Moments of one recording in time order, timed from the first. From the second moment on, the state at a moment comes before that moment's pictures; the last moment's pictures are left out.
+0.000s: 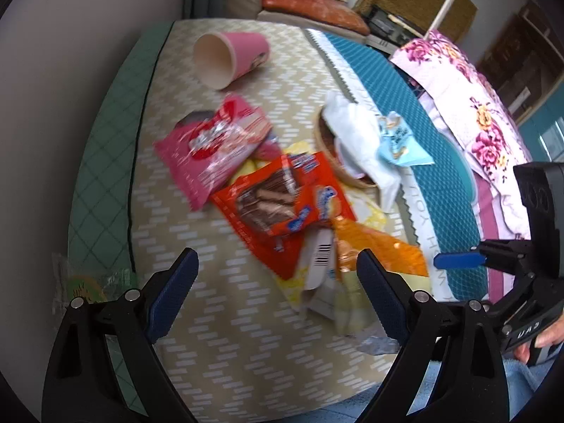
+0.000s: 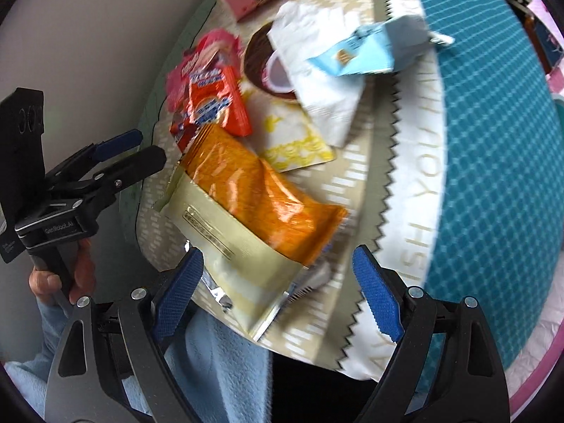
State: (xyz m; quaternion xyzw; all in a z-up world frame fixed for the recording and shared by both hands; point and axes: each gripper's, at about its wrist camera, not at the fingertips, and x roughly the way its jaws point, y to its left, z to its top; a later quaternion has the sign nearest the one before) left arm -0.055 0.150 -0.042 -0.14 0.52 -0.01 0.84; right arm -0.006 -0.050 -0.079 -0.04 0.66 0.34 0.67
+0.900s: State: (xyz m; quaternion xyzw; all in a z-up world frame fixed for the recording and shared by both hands) left arm -0.066 0.121 -0.067 -0.19 0.55 -0.05 0.81; right arm 0.013 -0.147 -0.050 0.03 0.60 0.27 0.76
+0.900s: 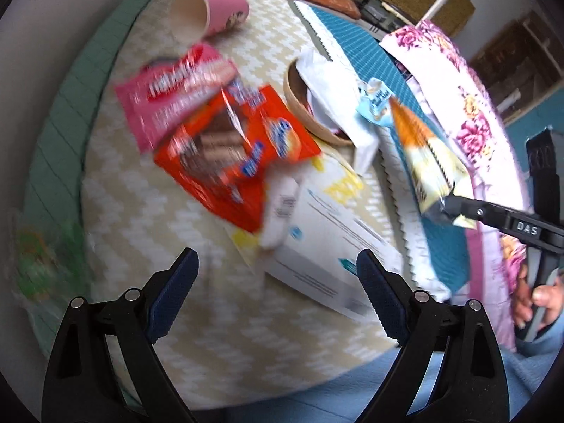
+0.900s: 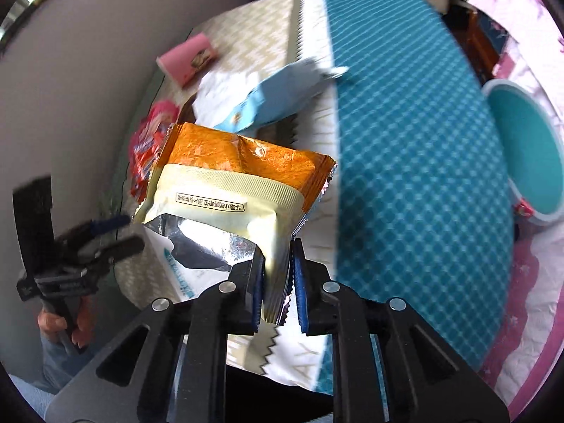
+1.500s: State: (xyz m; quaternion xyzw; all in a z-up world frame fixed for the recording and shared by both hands) left arm -0.039 0.045 -0.076 -0.22 0.57 0.00 0.80; right arm 0.016 -0.233 -0.043 0.11 0.57 0.26 0.77
